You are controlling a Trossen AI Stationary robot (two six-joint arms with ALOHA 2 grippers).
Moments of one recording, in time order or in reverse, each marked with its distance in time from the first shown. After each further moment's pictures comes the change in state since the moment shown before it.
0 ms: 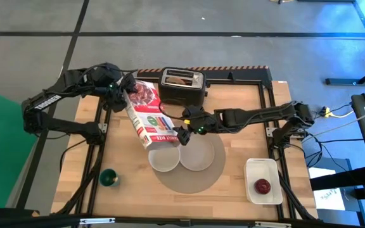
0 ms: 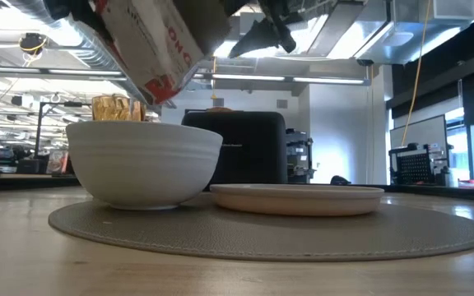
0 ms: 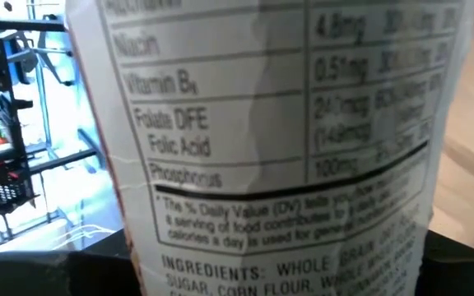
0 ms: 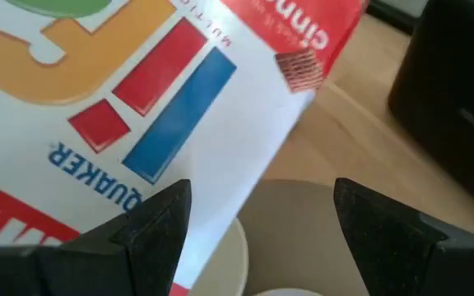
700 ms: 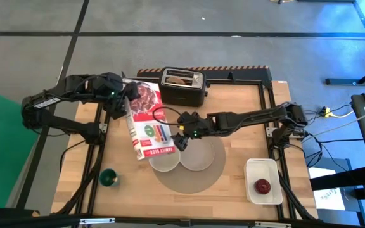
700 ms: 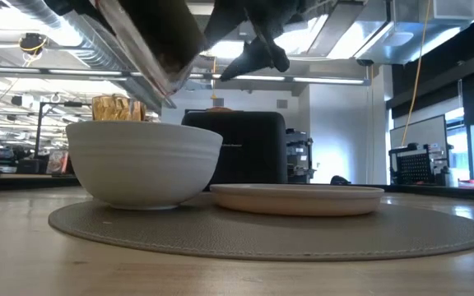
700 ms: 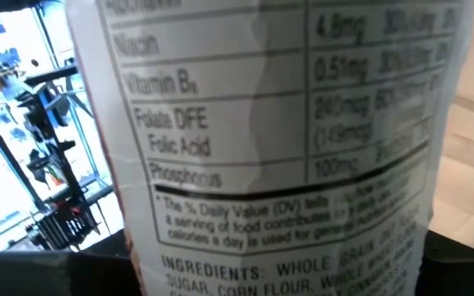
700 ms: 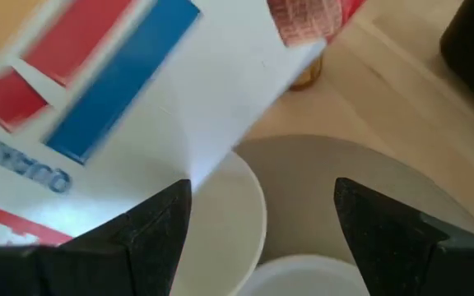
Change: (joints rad) left arm -0.187 0.000 -0.002 0.019 -0.150 0.108; right arm 0.000 0.076 0.000 -0.013 -0.108 0.018
